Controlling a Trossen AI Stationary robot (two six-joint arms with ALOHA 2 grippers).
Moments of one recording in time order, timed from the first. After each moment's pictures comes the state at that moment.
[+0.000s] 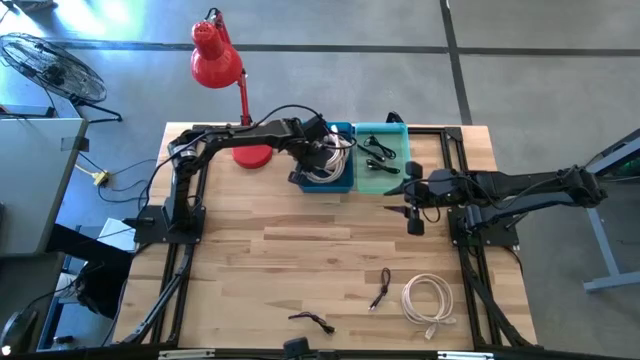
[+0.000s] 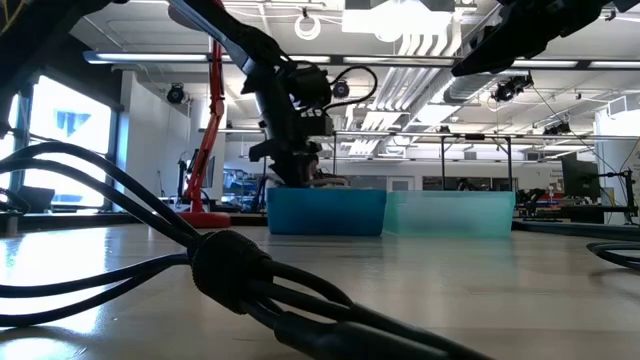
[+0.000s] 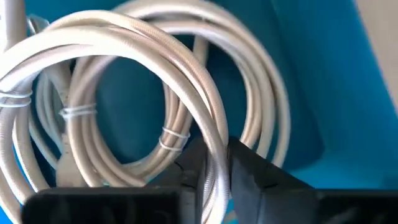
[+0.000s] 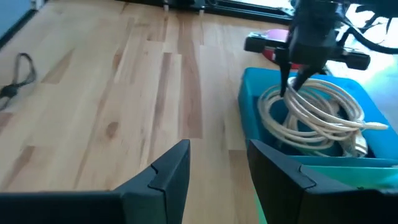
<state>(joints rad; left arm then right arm) 0.47 1.98 1.52 -0.69 0.10 0.84 0.02 0.82 0.67 -0.36 0.12 -0.09</state>
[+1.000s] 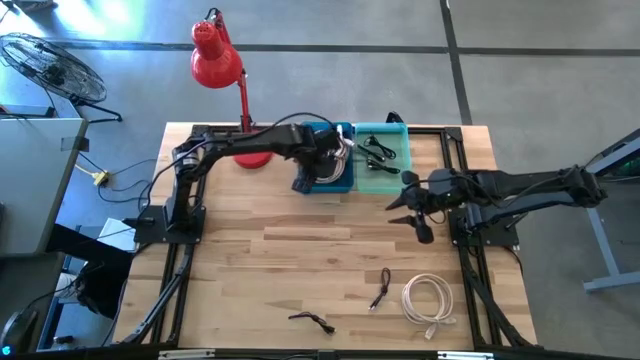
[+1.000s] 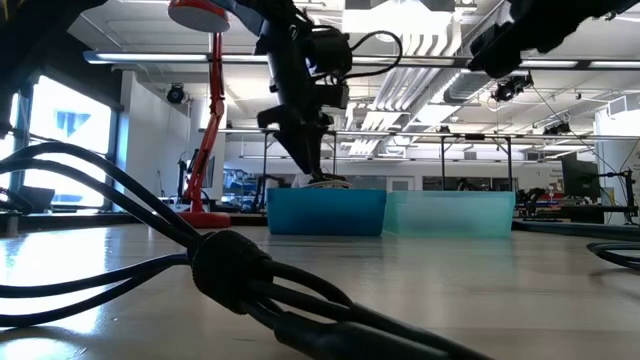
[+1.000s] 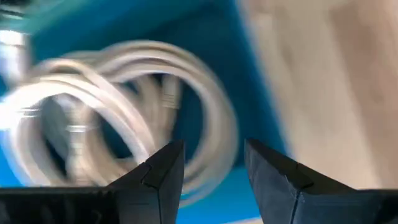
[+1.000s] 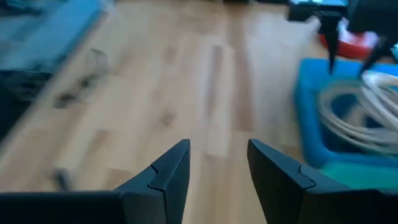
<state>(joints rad) 0.33 1.99 1.72 -0.95 -0.05 0.72 0.03 0.82 0.69 -0.42 -0.10 -0.05</state>
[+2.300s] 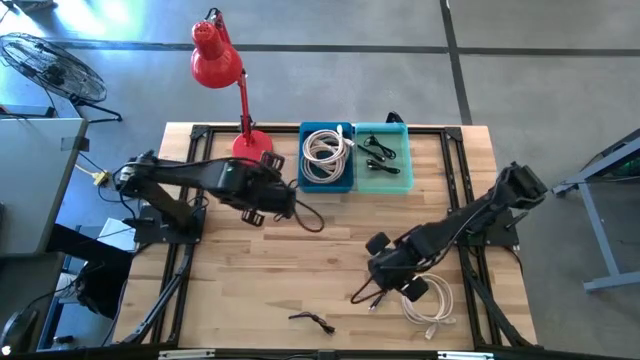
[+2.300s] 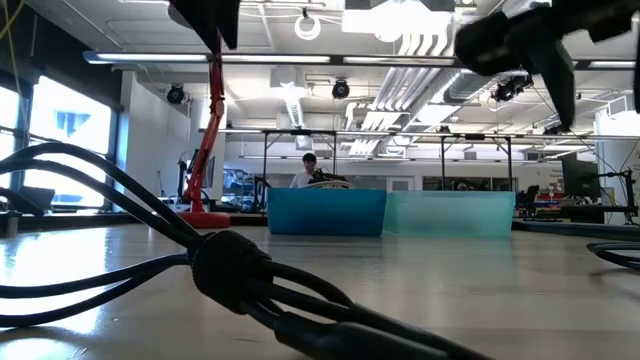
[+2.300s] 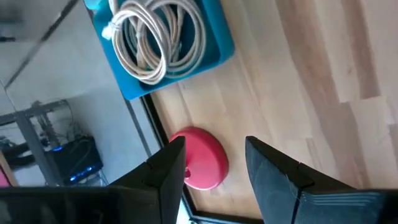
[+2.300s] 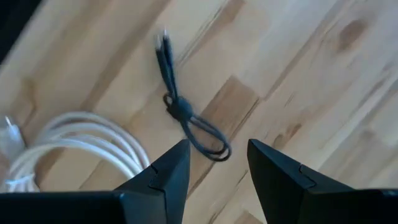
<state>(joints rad) -0.16 1.59 1.72 -1.50 -0.58 0.27 0.48 1.60 1.17 -0.86 -0.06 -0.16</state>
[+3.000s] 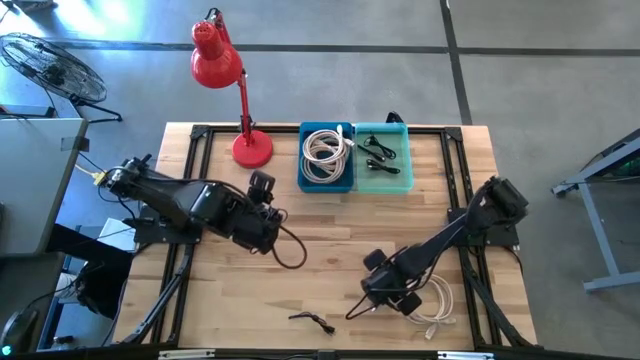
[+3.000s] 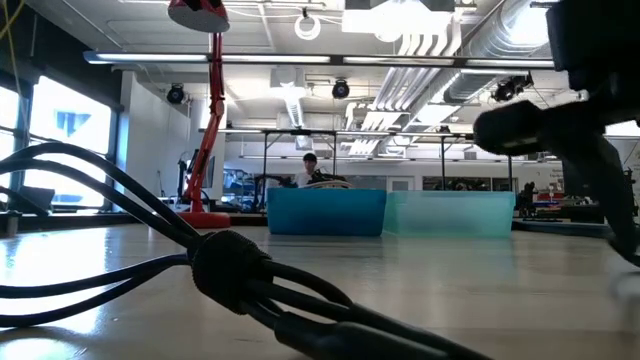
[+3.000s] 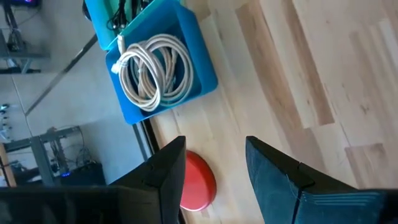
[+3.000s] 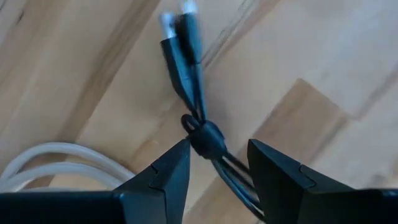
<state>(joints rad) -0.39 1.54 1.72 -1.50 -0.64 0.11 0.54 1.80 1.09 -0.67 -0.10 -0.05</state>
